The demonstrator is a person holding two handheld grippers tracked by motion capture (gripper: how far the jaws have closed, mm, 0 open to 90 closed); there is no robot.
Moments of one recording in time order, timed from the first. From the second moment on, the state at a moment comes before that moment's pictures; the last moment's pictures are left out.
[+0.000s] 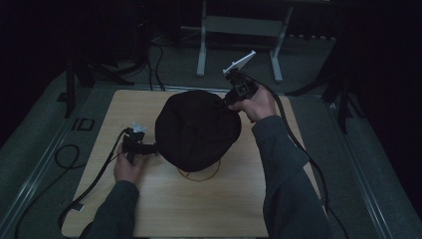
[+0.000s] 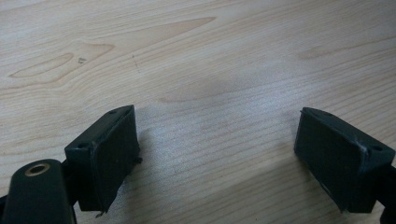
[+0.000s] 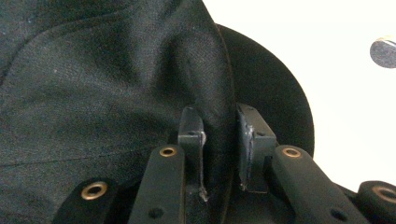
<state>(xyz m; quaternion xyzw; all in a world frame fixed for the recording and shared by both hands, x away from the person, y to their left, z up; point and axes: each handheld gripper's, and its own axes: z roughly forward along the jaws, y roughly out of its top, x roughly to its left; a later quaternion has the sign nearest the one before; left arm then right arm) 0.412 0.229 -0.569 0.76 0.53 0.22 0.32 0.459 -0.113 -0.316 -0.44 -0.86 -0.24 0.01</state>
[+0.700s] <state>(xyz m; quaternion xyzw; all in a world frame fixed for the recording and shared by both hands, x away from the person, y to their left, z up) 0.412 0.230 -0.568 0.76 0.53 0.22 0.32 0.462 -0.120 -0.323 -0.45 -0.85 -0.26 0.01</state>
